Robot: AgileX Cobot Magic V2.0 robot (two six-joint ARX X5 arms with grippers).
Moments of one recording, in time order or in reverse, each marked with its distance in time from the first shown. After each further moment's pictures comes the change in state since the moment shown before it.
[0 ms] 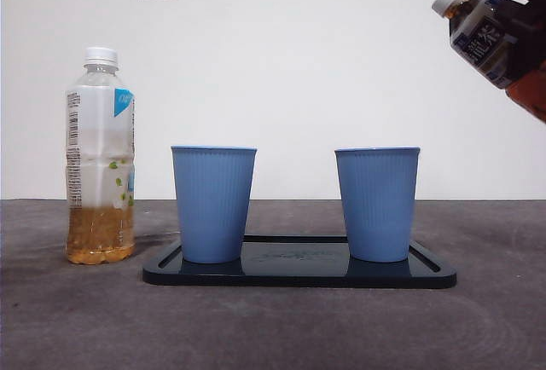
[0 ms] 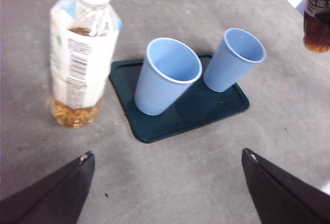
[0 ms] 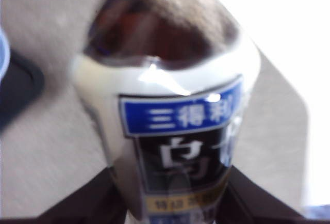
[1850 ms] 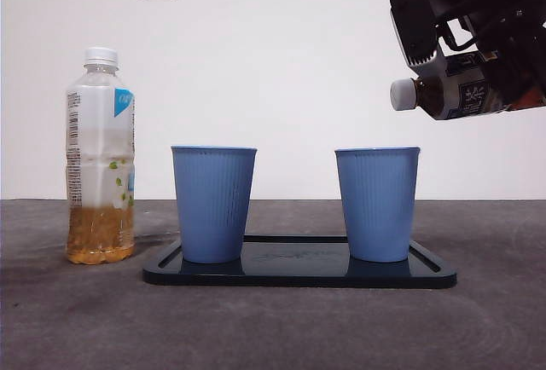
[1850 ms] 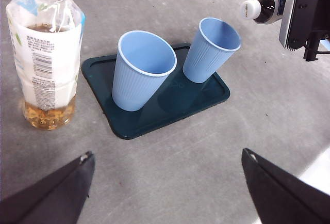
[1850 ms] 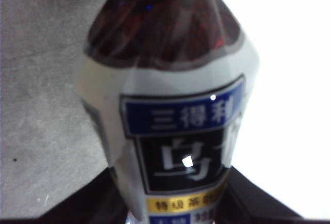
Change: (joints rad) left arm -0.084 -0.008 0.000 -0.001 0.000 0.000; right arm 0.271 0.202 0.005 0.032 0.521 -0.590
